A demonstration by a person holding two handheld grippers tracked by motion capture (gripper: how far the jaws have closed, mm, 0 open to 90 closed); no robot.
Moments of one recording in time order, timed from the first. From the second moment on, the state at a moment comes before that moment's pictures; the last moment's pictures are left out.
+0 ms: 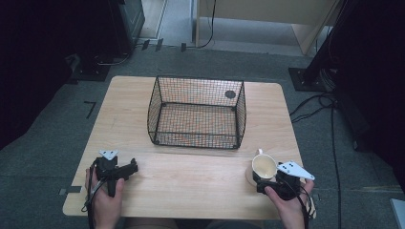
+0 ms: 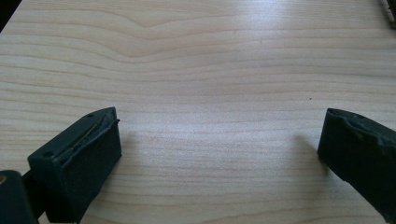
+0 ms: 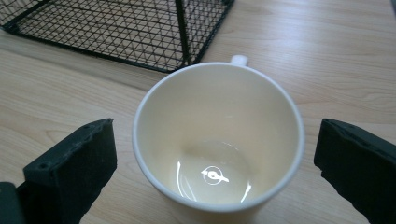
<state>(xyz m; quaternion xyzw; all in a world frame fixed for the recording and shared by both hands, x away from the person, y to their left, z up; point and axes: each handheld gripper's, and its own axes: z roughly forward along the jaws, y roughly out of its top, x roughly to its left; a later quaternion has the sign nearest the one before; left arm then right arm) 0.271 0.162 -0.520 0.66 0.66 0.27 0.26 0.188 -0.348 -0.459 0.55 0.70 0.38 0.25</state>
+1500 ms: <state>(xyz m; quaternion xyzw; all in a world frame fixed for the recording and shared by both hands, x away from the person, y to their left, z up) 0.271 0.162 -0.520 0.66 0.66 0.27 0.26 0.201 -0.331 -0.479 0.54 0.71 0.36 0.26</state>
